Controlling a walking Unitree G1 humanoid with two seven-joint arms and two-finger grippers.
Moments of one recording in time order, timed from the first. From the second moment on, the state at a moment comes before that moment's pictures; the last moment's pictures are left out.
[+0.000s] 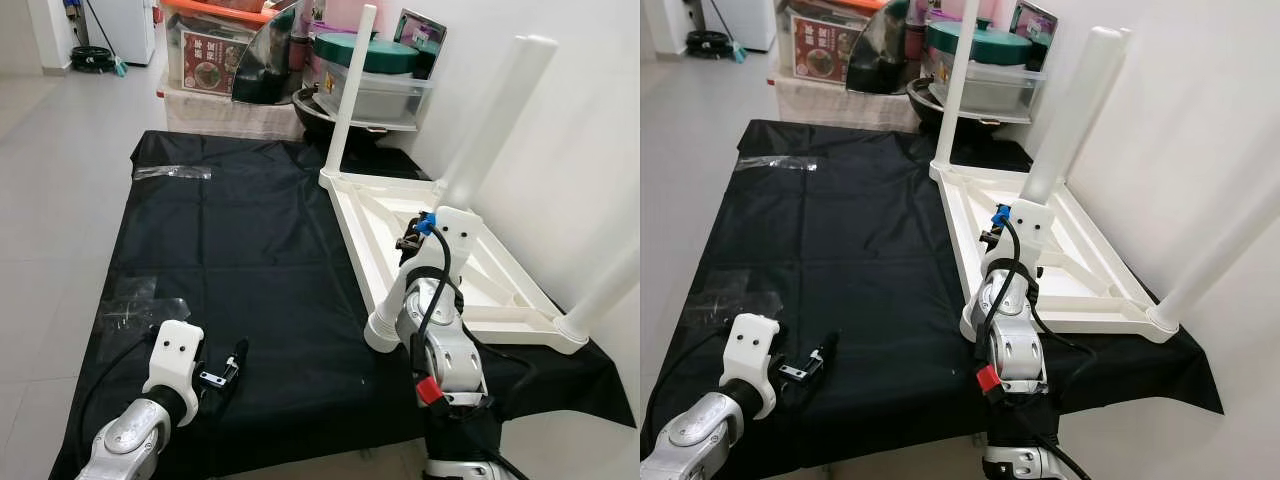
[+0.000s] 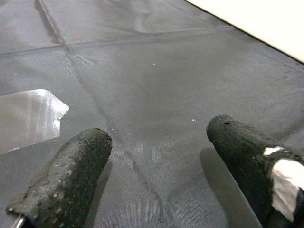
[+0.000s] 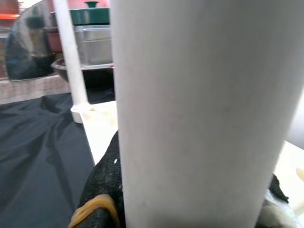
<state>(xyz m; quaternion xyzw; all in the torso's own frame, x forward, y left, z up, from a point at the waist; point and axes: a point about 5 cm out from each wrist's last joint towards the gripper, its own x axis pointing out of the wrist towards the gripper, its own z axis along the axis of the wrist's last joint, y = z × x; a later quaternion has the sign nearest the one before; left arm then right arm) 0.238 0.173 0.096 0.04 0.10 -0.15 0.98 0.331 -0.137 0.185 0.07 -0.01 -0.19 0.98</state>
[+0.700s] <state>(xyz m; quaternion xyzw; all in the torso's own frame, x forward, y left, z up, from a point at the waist) 0.239 0.172 0.098 0.04 0.10 -0.15 0.98 0.333 -0.139 0.188 0.08 -0.01 -0.20 0.98</state>
